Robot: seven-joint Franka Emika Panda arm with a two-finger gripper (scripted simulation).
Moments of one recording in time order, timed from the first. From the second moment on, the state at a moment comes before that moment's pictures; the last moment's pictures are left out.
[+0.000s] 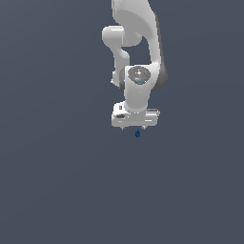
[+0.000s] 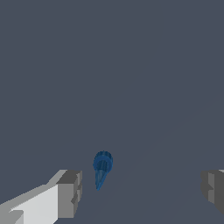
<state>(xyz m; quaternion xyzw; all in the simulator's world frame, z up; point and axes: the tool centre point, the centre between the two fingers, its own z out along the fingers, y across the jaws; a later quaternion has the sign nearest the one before) -0.045 0.055 0.122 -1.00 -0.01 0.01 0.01</state>
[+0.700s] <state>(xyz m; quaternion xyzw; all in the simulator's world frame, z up) -0.082 0.089 0.093 -1.00 -0.03 0.00 0.00</state>
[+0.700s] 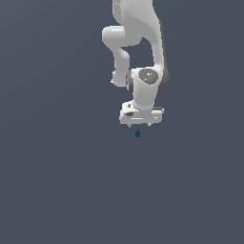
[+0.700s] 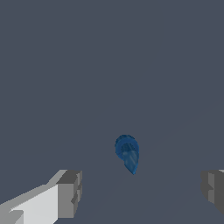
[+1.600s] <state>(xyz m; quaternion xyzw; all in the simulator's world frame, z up) -0.083 0.089 0.044 -1.00 -0.03 0.00 0.00</state>
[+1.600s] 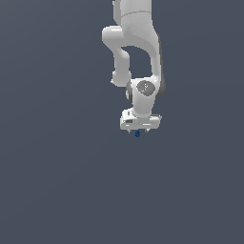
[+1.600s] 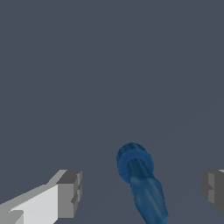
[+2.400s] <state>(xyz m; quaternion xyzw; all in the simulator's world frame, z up) -0.081 0.089 0.045 -1.00 -0.03 0.00 0.00</state>
